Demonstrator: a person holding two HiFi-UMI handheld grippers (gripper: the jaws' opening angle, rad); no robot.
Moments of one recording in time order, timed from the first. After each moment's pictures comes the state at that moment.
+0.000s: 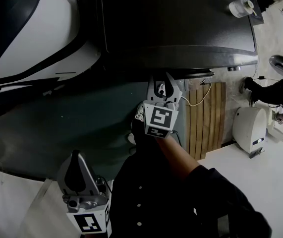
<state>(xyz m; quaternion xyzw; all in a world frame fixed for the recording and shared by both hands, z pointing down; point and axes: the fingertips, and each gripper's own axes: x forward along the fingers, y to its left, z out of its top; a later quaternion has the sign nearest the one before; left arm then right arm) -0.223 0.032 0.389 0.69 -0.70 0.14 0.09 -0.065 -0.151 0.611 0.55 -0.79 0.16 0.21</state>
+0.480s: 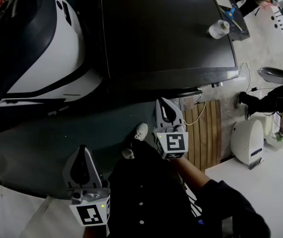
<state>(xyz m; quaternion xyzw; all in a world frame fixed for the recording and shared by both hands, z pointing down) -0.220 -0.003 0.345 0.71 -0.70 0.12 0.03 -0.038 -0.131 0.539 0.47 -0.86 0.14 0.17</state>
